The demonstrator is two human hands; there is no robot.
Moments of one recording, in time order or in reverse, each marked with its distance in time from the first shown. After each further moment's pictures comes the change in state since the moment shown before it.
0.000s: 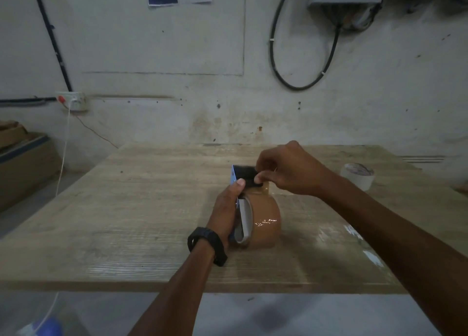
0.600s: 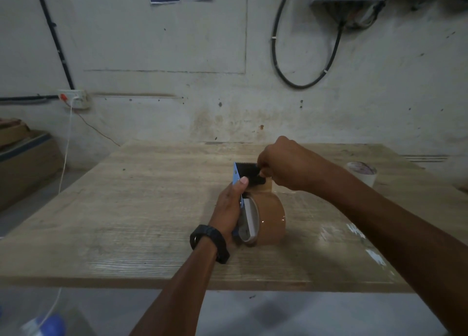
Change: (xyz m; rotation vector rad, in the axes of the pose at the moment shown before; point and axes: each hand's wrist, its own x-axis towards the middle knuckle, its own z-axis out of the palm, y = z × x) left_hand 0.000 0.002 0.004 0.069 0.037 0.074; right_hand 0.014 -0.017 0.000 -0.332 -0.140 0.017
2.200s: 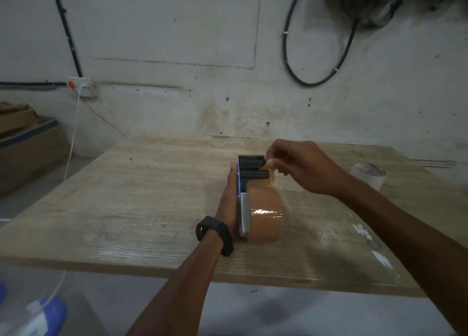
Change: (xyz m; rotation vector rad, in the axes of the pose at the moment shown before) left_hand 0.014 -0.013 -0.013 -0.121 -0.034 -0.111; right_hand -0.018 0.020 0.016 0.477 0.155 -0.132
